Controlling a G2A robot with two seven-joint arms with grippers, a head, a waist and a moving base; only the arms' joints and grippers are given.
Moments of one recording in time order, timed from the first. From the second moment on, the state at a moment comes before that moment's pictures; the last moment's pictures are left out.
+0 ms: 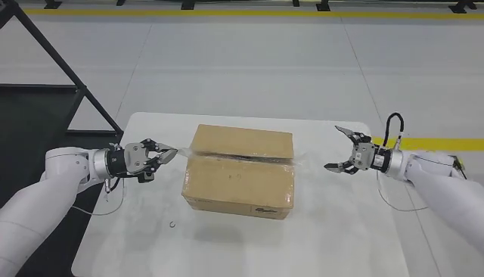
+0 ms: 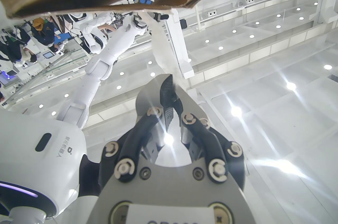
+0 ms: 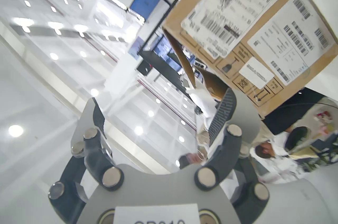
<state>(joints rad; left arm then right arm) 0.36 -0.72 -0.62 -1.02 -1.69 0.92 -0.90 -0.22 -0.83 0.30 -0.74 1.52 0.34 1.18</state>
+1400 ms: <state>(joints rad) 0.36 -0.72 -0.62 -1.02 -1.69 0.92 -0.90 -0.38 -0.84 0.47 -0.78 1.24 -0.42 1.24</state>
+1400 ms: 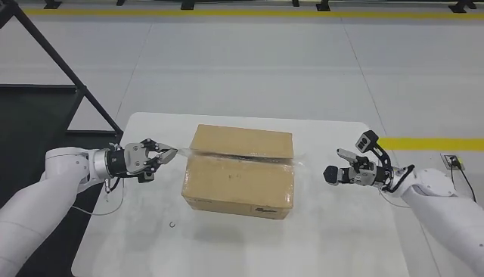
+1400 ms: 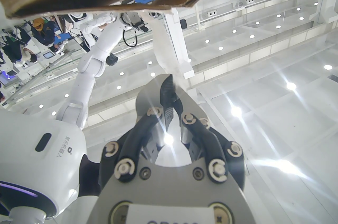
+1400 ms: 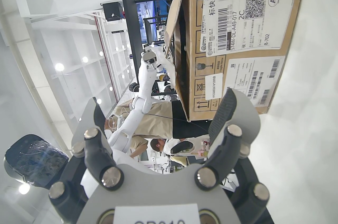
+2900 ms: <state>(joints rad) 0.36 -0.72 -0.62 -1.02 -1.69 0.92 -0.90 -0.54 -0.83 0.70 -1.14 0.57 -0.55 0.78</state>
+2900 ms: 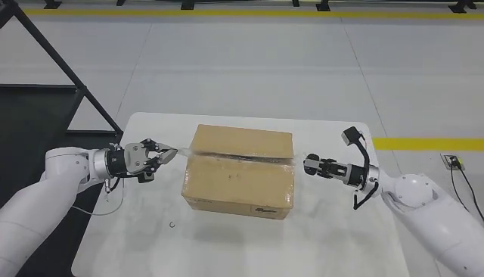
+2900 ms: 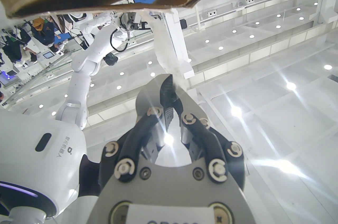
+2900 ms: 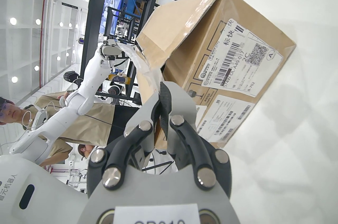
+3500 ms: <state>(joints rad) 0.42 -0.70 -0.71 -1.07 -1.69 0.91 -0.86 -0.66 -0.80 0.86 -1.33 0.64 -0.43 0.88</state>
